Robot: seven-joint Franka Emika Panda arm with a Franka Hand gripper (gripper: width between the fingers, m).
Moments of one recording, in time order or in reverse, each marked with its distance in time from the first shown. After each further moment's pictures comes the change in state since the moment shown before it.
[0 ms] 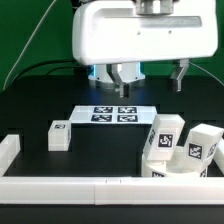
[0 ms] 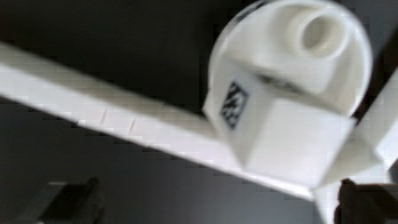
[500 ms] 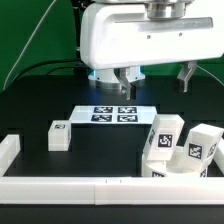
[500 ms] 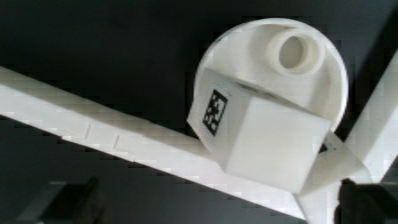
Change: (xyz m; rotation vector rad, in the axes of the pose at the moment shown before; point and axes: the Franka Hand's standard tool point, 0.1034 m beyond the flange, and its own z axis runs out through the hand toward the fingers) arm 0.004 -0.002 0.003 0.016 -0.052 0.000
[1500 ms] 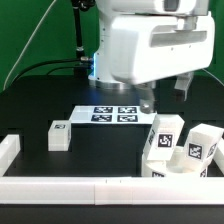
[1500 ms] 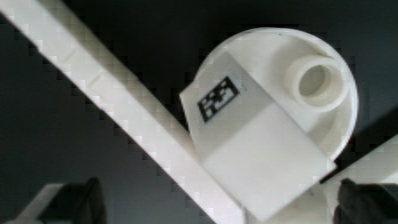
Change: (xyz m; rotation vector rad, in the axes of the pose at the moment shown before) arm 0.014 -0.018 0.015 -0.102 0.031 -0.567
